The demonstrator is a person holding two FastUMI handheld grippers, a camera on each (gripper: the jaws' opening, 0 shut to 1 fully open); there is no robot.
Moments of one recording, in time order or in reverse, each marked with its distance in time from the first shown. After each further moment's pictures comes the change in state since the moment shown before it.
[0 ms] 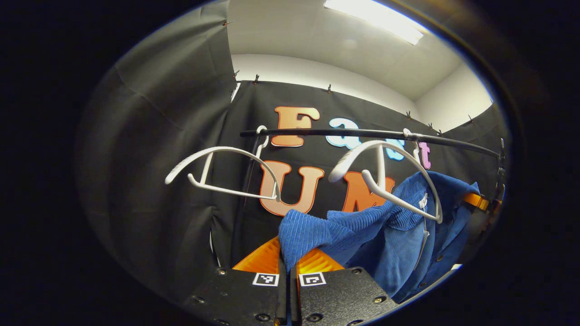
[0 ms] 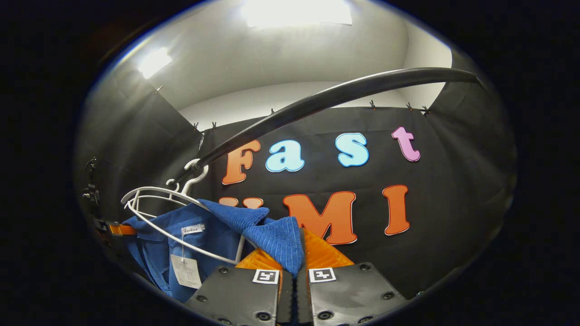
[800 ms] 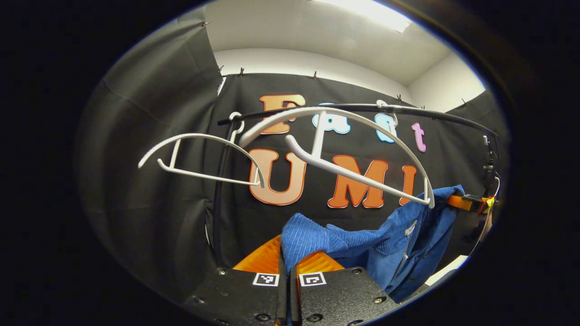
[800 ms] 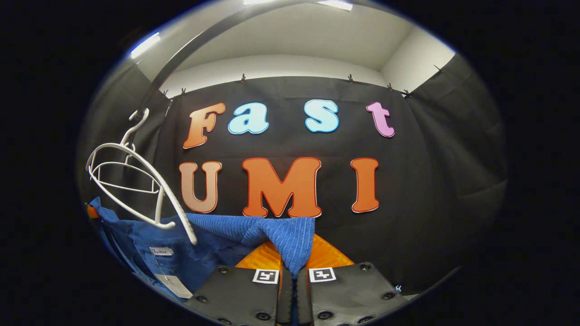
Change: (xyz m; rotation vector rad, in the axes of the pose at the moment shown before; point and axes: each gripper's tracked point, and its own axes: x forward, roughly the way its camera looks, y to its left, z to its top) left arm 0.005 -0.059 -0.041 0.065 0.093 -0.042; right arm 0.024 -0.086 -0.085 -0.051 0.193 -0.185
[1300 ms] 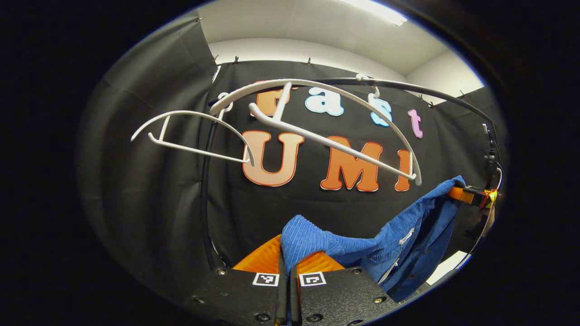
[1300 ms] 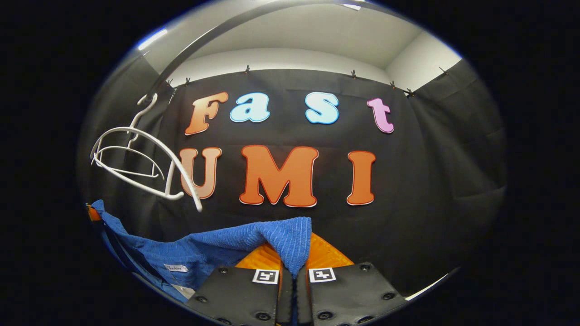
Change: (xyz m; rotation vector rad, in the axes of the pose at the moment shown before) left arm -0.018 -0.033 -0.052 -0.006 0.104 0.004; right arm -0.023 -0.005 -0.039 -0.028 0.094 0.002
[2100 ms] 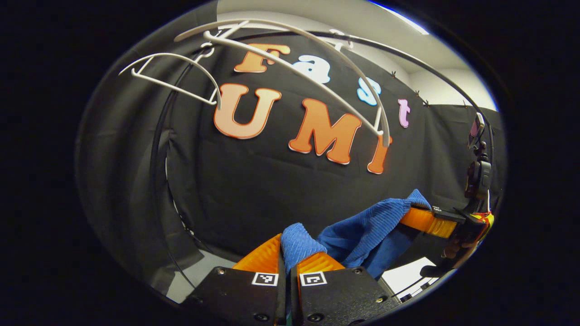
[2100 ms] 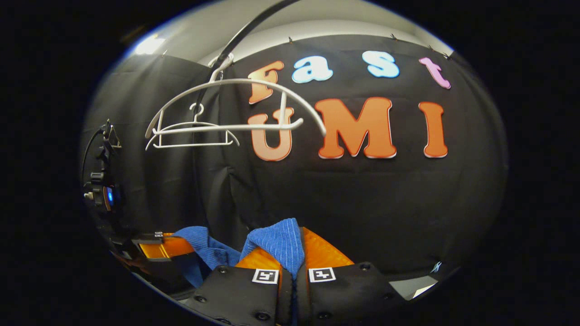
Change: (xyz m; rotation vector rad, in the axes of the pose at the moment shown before) left arm 0.004 -0.106 -0.102 -0.182 0.235 -0.147; right arm -0.056 0.165 -0.114 0.105 0.301 0.433
